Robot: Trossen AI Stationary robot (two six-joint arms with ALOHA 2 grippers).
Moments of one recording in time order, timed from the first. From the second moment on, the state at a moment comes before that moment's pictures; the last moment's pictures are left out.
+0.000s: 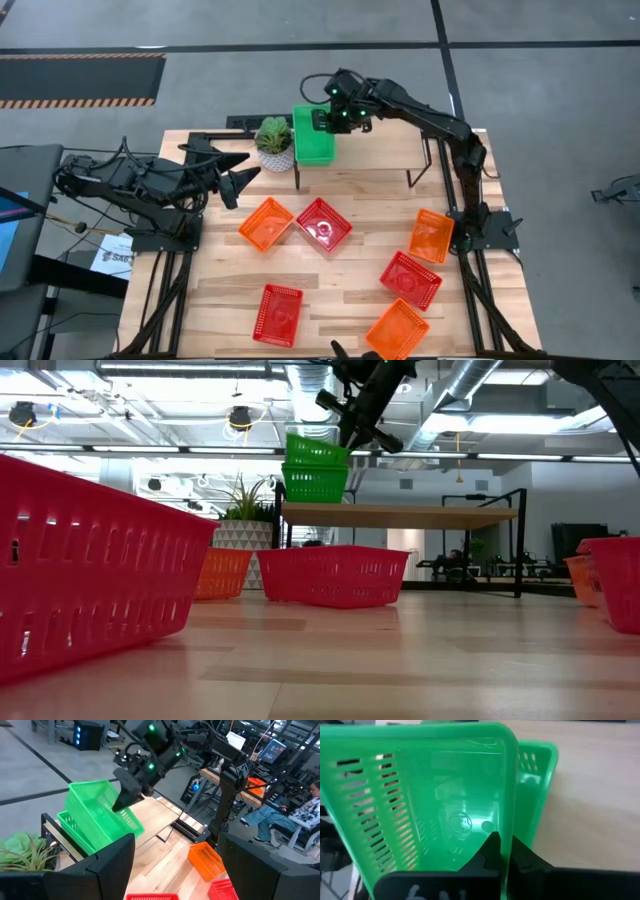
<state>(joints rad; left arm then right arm) -0.28 0.97 1.30 -0.62 -0.77 -0.61 -0.50 2.00 2.15 -1.07 -0.08 0.89</state>
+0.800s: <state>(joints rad) -0.28 0.97 1.30 -0.62 -0.77 -0.61 -0.51 2.00 2.15 -1.07 -0.07 0.88</state>
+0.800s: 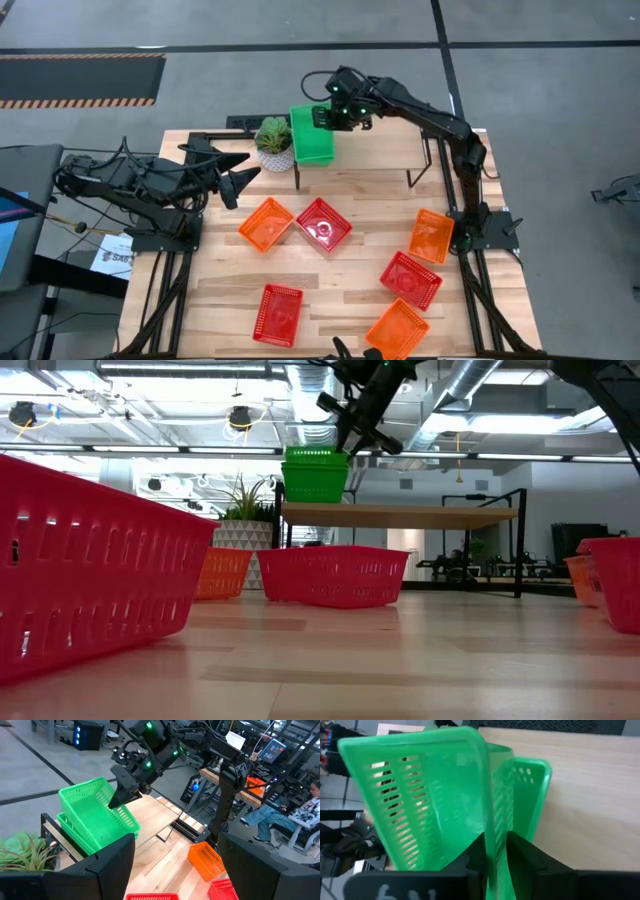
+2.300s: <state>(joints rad) -0.28 0.97 1.30 -0.65 -0.77 -0.60 -0.55 2.10 2.30 -0.94 -0.05 0.70</state>
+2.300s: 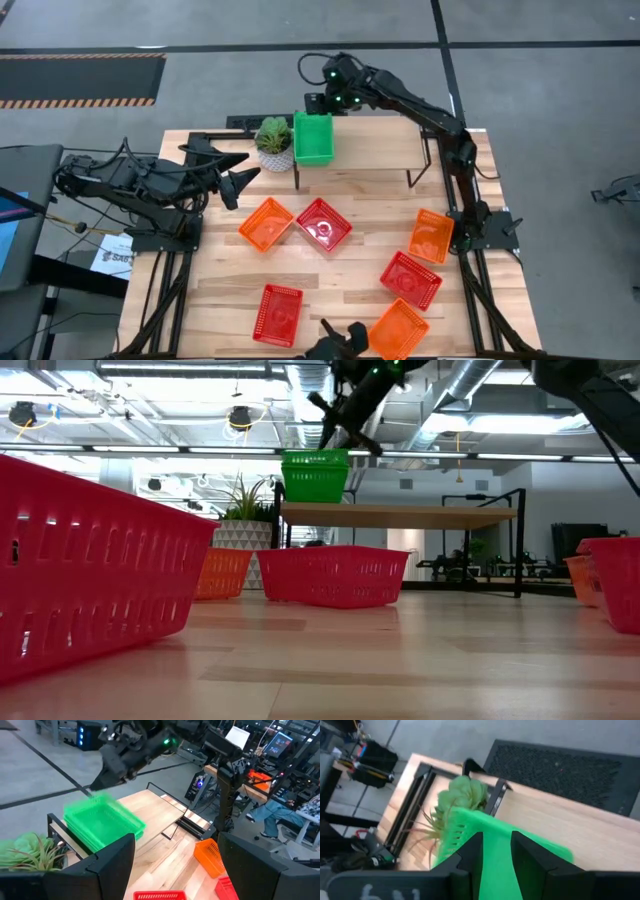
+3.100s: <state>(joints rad) -0.28 0.97 1.30 -0.68 -0.74 -0.65 -0.37 1.75 2.30 -1.58 0.00 0.58</state>
